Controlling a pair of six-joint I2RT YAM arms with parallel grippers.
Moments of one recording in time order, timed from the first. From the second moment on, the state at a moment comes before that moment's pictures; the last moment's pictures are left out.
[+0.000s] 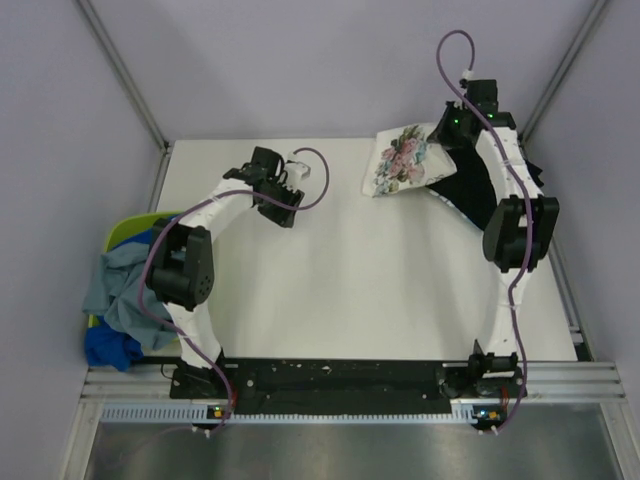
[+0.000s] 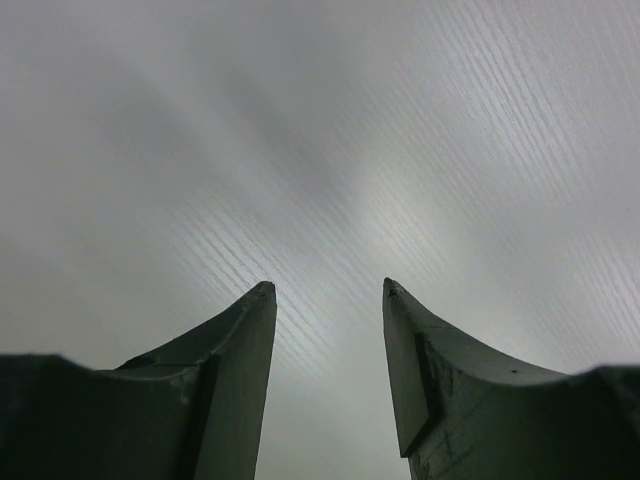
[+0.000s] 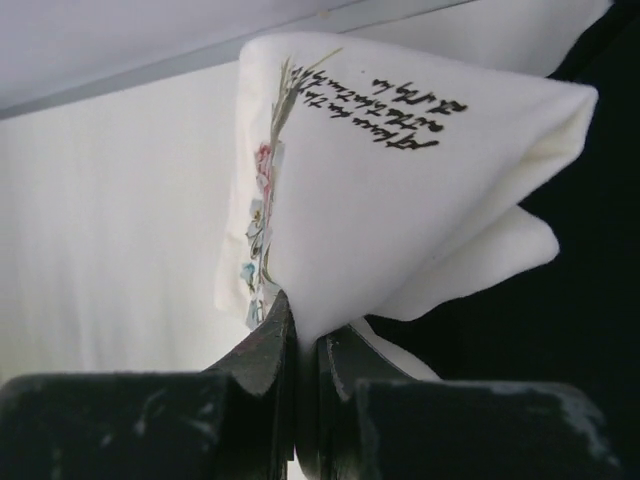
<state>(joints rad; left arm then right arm) -0.30 1.88 1.47 -0.64 0.23 0.29 0.05 2.19 2.14 -0.66 -0.23 0.35</state>
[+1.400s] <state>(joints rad) -0.30 1.88 1.47 -0.64 0.23 0.29 -0.41 1.82 1.41 -0.43 -0.35 0.42</state>
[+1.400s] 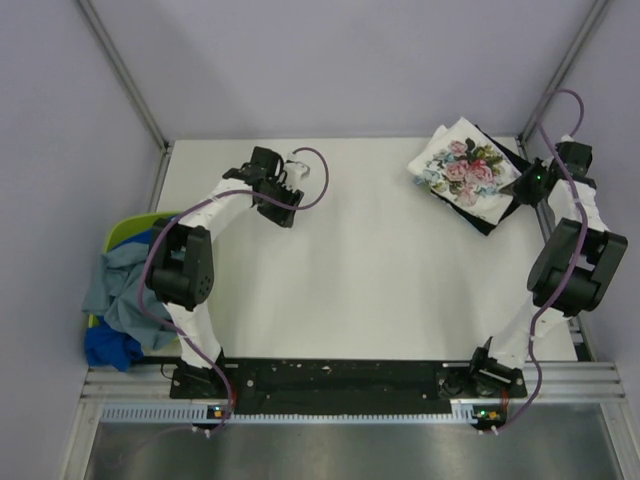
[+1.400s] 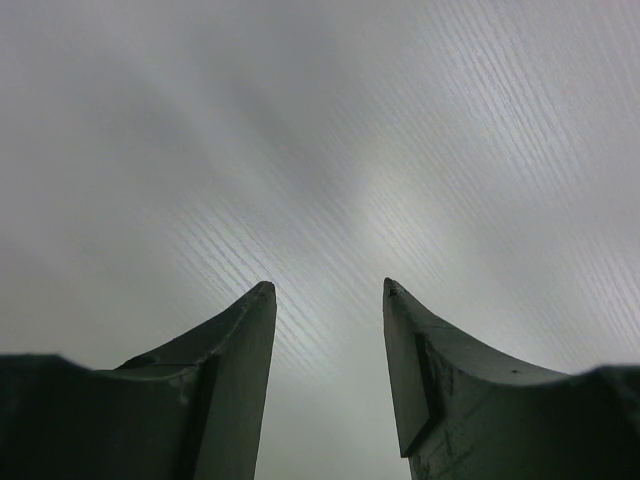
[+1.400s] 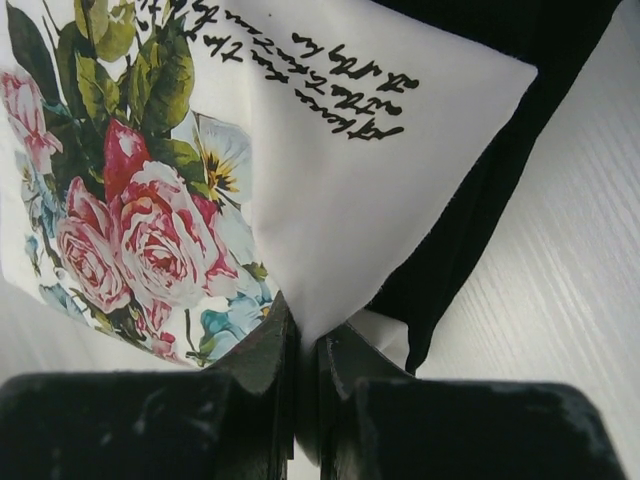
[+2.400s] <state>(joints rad) -0.30 1.88 1.47 -0.66 0.24 0.31 -0.57 1.88 1.42 -0.21 -0.51 0.57</state>
